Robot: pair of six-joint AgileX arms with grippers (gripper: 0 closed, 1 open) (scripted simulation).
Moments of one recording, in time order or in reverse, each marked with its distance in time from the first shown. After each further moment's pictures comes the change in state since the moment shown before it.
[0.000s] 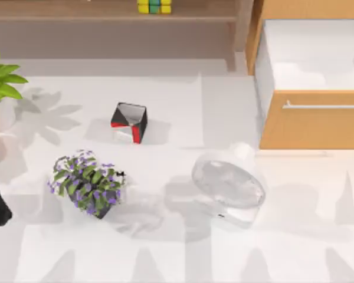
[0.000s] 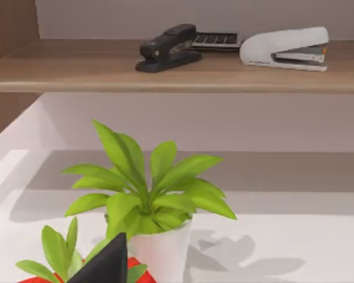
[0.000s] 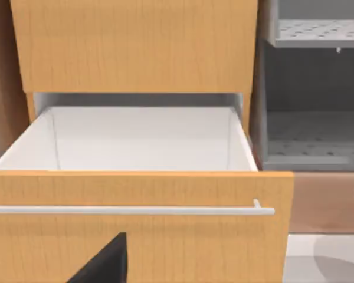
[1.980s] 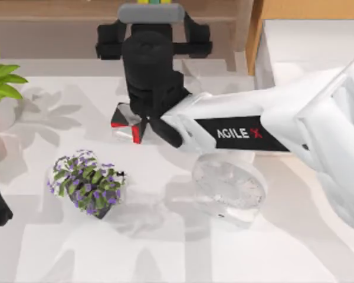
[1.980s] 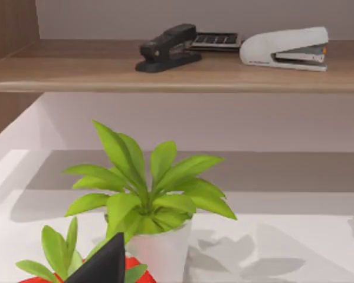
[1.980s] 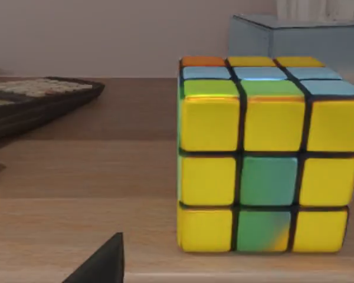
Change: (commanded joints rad) left arm 0.000 0.000 0.000 0.000 0.000 0.000; right arm 0.789 2.441 1.709 0.721 0.825 0.015
